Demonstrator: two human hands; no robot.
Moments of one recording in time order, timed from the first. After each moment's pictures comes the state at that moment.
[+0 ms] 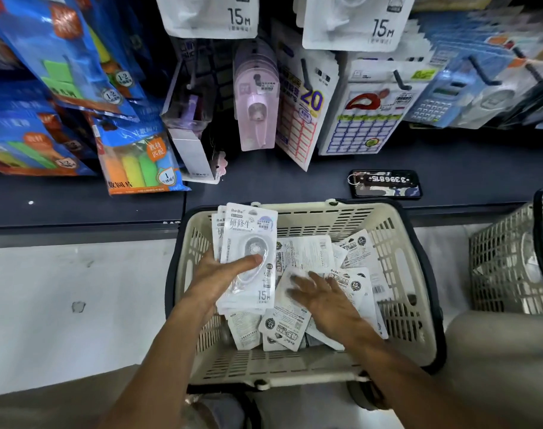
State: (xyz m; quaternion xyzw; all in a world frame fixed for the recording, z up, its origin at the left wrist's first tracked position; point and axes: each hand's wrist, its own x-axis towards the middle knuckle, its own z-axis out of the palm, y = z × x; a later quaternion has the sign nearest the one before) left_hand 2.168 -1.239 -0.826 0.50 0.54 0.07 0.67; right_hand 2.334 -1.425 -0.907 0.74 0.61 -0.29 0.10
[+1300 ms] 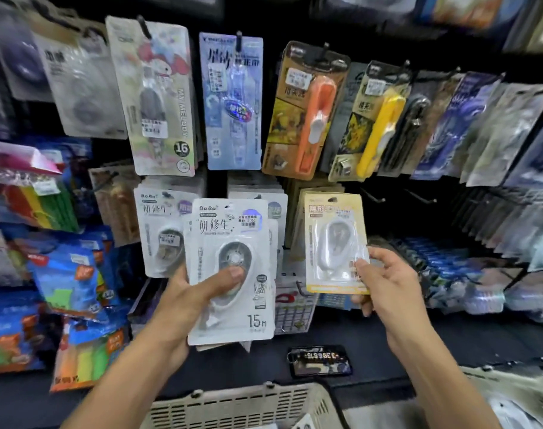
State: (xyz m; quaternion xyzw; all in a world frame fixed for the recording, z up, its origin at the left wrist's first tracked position) left_hand 2.285 -1.216 -0.549 0.53 0.24 0.33 0.74; right_hand 2.494 -1.399 -0.537 0.70 0.23 -0.09 -0.67
